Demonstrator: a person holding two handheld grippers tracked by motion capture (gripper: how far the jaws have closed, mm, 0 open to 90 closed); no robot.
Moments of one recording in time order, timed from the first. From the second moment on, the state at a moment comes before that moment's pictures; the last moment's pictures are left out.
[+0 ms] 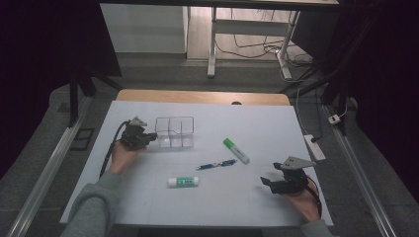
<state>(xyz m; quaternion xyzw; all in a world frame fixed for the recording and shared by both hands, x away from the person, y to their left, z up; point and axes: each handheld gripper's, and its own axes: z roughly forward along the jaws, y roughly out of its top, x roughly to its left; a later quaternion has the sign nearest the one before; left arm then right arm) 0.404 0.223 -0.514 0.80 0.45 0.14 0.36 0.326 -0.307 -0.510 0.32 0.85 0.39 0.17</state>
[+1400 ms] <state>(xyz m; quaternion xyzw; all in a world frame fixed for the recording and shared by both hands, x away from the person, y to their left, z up) 0.422 0.173 -0.512 0.83 0.41 0.12 0.36 0.326 -0.308 -0.510 0.32 0.85 0.39 0.17</state>
